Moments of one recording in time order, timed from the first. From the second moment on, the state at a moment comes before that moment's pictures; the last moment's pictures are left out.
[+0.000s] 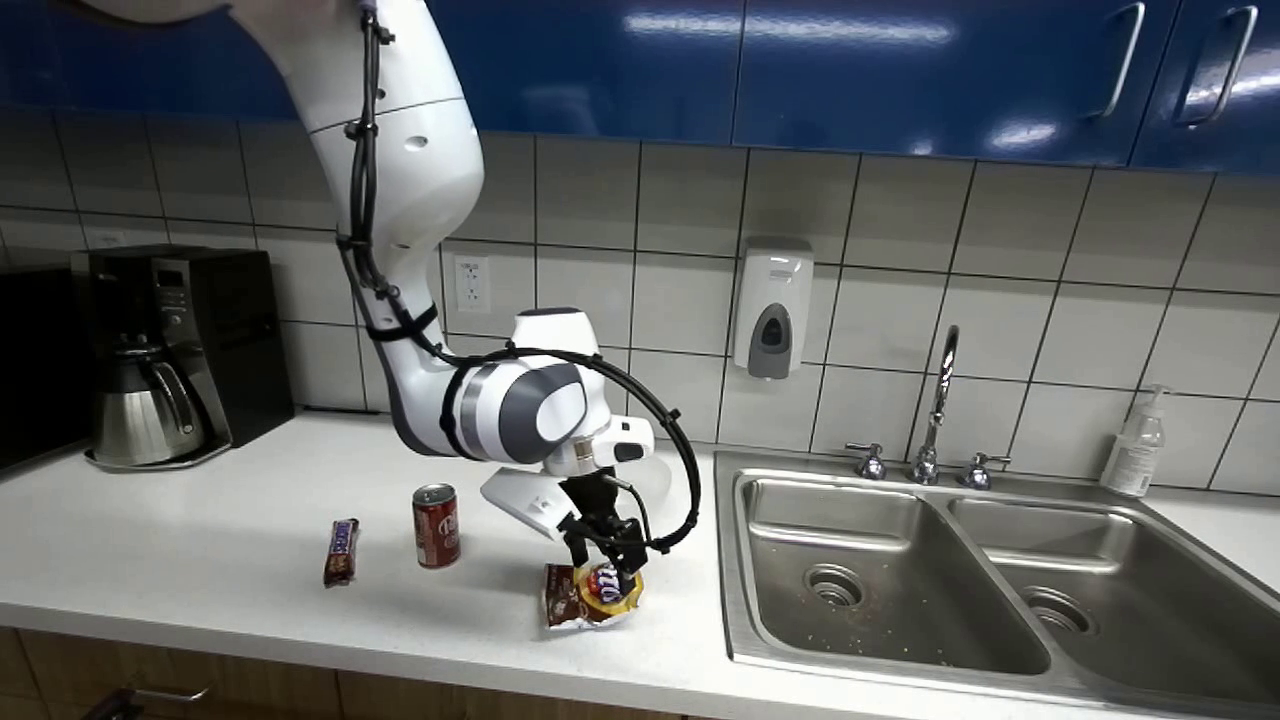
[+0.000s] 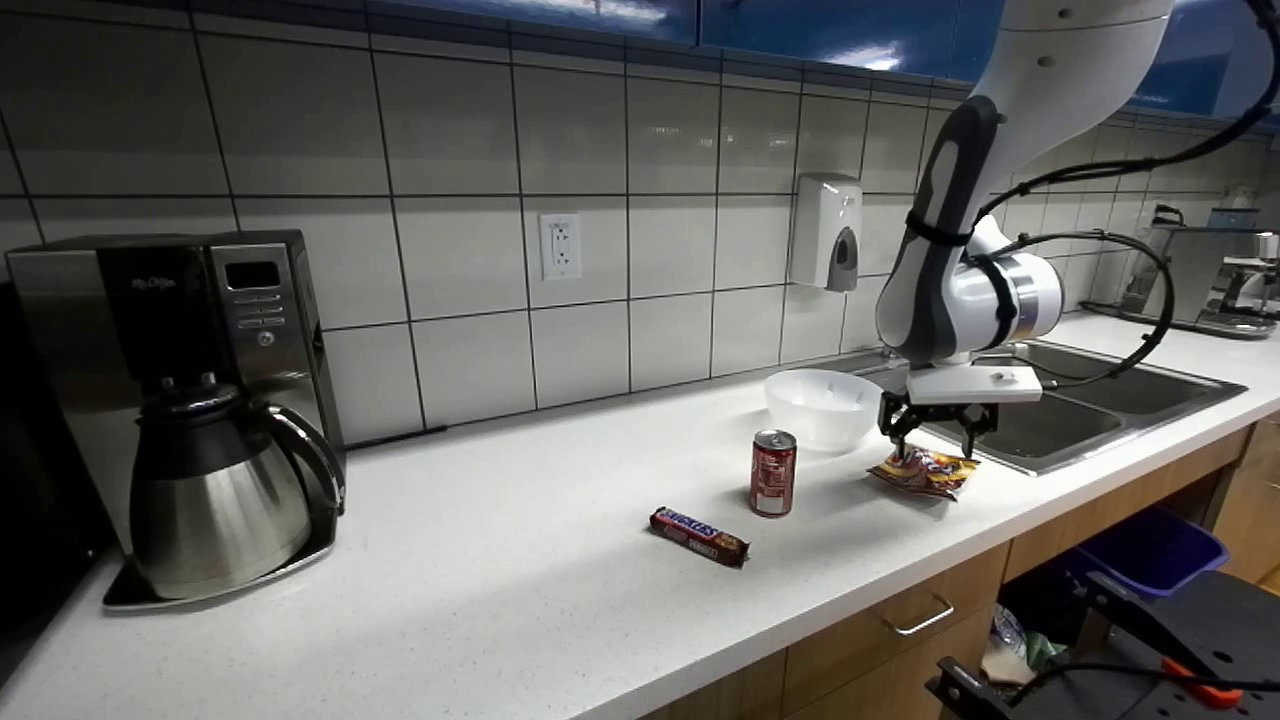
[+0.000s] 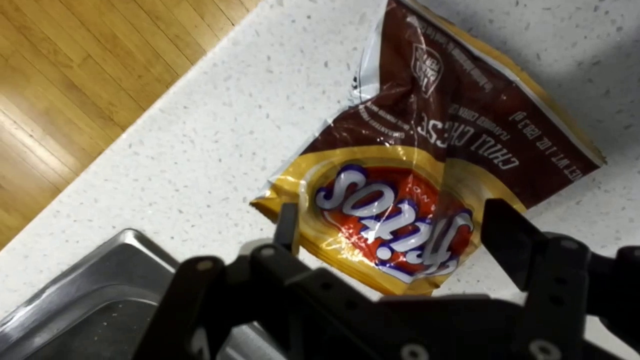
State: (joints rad) arm -0.18 0.59 -0.29 -2.28 -0.05 2.98 0.22
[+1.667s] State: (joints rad) arm -0.18 0.50 -0.31 -2.28 -0.04 2.99 0.19
